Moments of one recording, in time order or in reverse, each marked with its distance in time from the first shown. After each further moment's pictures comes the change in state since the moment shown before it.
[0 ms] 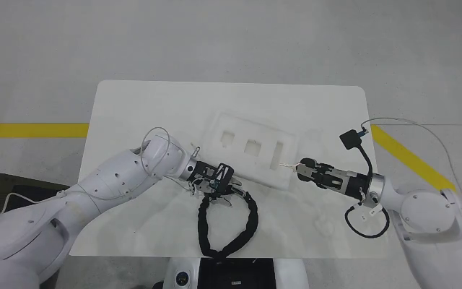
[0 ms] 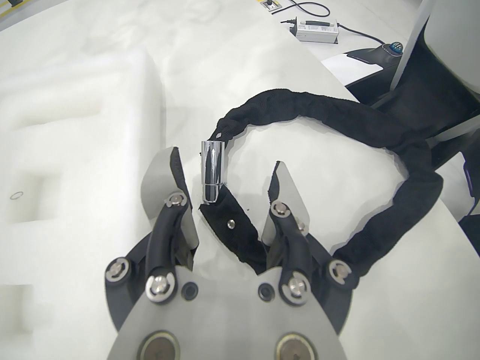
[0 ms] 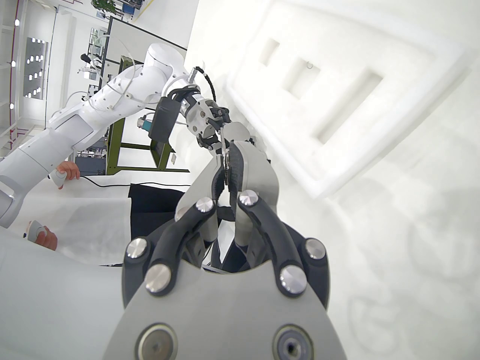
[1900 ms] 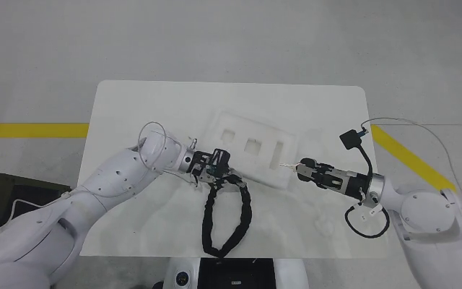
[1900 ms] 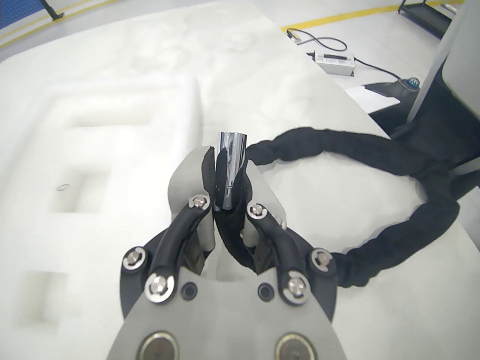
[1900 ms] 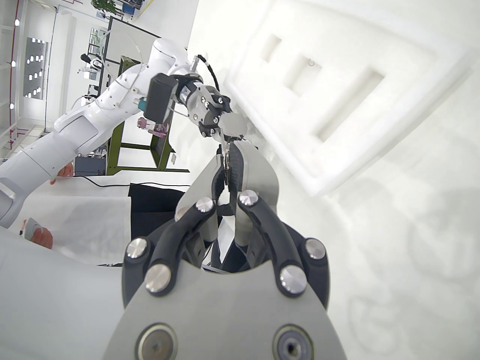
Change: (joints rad) left arm 0.070 -0.030 -0.165 0.081 0.014 0.000 0.133; right arm 0.000 0.000 0.000 0.000 0.000 0.000 0.000
